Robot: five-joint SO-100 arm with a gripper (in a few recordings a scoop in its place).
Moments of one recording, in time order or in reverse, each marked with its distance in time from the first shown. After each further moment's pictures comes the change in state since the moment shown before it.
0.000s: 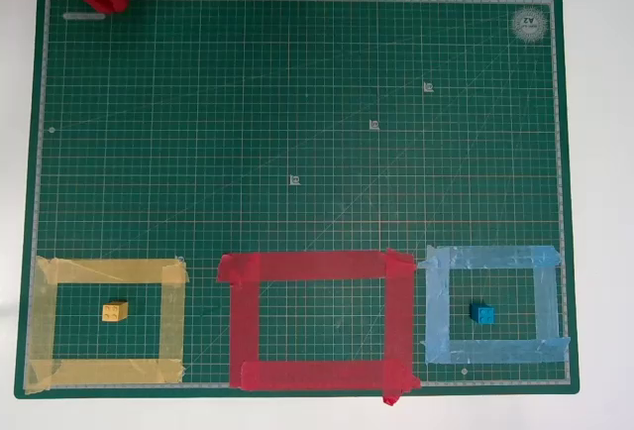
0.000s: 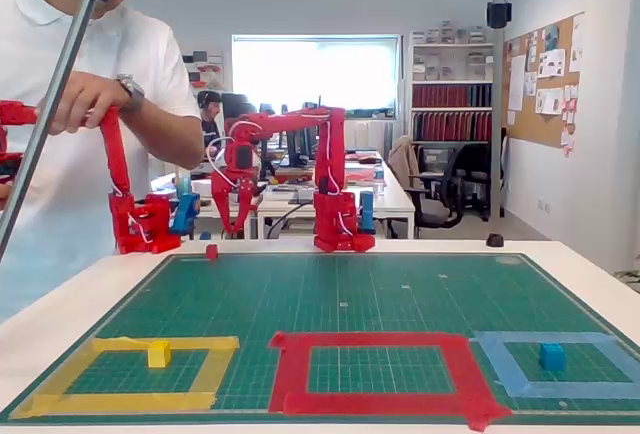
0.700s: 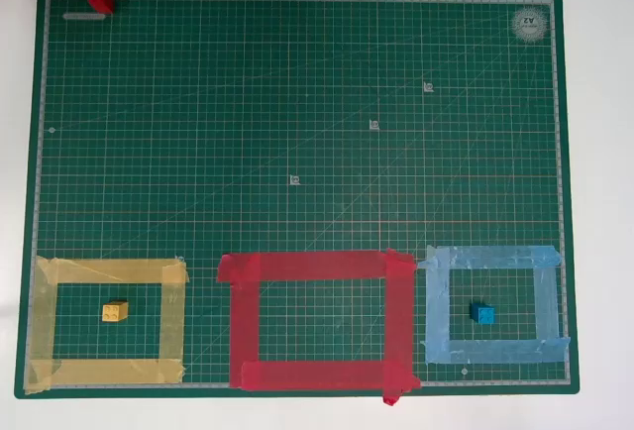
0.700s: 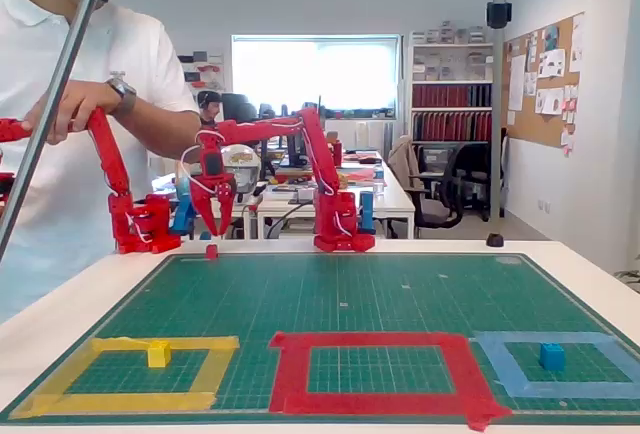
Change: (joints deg) arm 9.4 -16.6 -13.7 1.1 -6.9
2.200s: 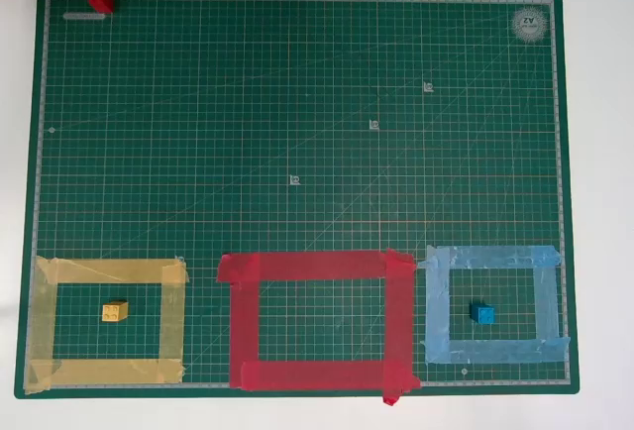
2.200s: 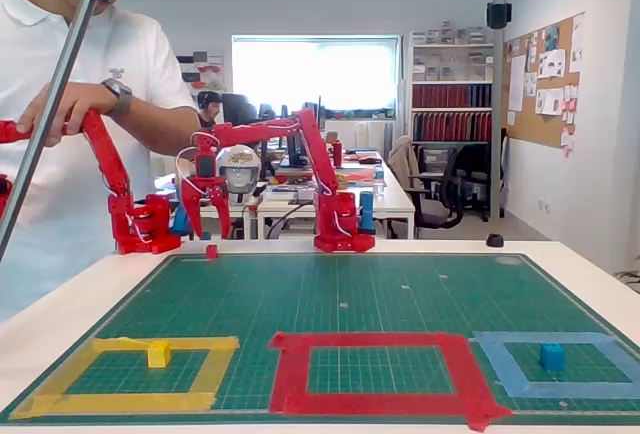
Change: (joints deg) arm 4.1 -1.6 -1.4 -6.6 -6.4
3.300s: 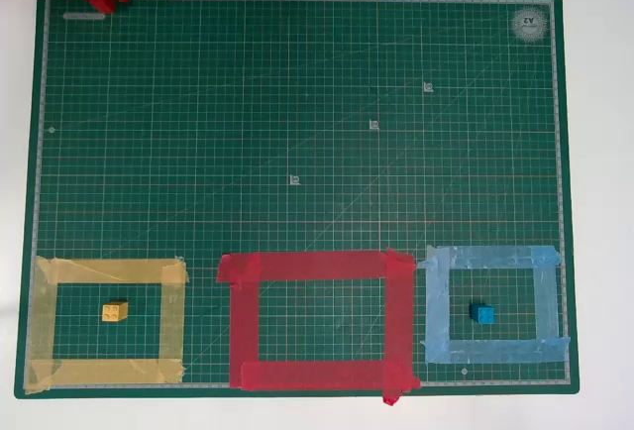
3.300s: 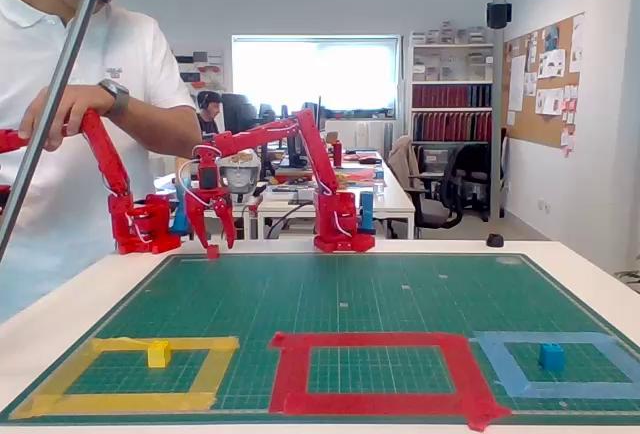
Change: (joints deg) arm 0.1 -1.1 6.5 -5.3 0.0
